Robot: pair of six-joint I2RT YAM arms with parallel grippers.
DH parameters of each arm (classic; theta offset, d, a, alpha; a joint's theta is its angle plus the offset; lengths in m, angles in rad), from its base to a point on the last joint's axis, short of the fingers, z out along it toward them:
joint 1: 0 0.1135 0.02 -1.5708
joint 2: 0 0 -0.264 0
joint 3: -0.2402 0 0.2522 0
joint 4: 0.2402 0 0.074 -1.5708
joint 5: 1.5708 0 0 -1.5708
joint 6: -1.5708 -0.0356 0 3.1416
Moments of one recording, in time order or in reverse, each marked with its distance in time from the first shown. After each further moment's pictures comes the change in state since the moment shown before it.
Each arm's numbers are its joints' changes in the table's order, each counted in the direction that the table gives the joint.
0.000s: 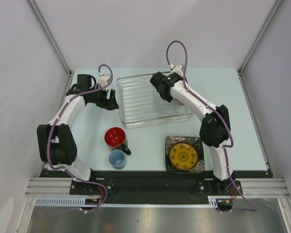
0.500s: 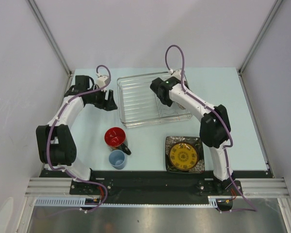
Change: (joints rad) left arm 0.019 -0.010 0.023 -0.007 0.009 0.000; right arm -0.017 -0.018 0.122 0.023 0.063 -0.054
